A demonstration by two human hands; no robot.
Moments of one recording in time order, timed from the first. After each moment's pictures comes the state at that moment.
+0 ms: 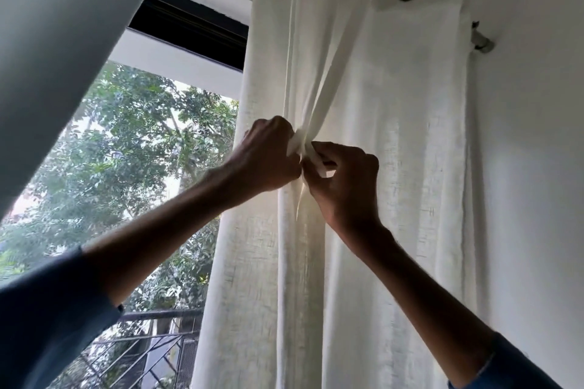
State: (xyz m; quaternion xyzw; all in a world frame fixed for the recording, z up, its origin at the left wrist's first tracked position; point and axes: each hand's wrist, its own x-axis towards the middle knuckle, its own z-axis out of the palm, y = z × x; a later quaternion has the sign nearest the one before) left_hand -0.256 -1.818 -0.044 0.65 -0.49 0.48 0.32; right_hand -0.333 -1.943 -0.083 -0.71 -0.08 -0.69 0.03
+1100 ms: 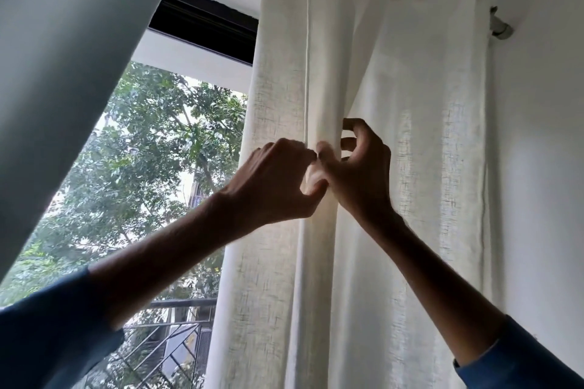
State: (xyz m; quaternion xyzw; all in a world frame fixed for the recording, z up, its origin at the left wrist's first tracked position) left_hand -0.261 -1.806 -0.088 0.60 -0.52 0.57 0.22; right_hand -0.327 -1.938 -0.077 -0.68 -0.05 -0.72 0.14
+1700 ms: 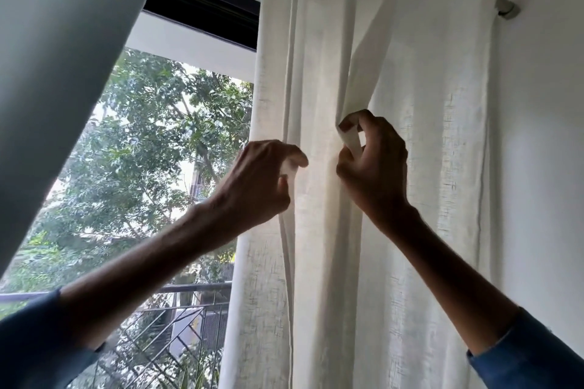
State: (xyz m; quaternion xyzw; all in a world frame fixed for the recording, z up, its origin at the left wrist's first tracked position) left_hand -0.251 -1.794 -0.113 0.63 -0.51 0.50 0.30; right_hand -0.335 -1.961 -0.091 -0.69 0.00 -0.72 0.01
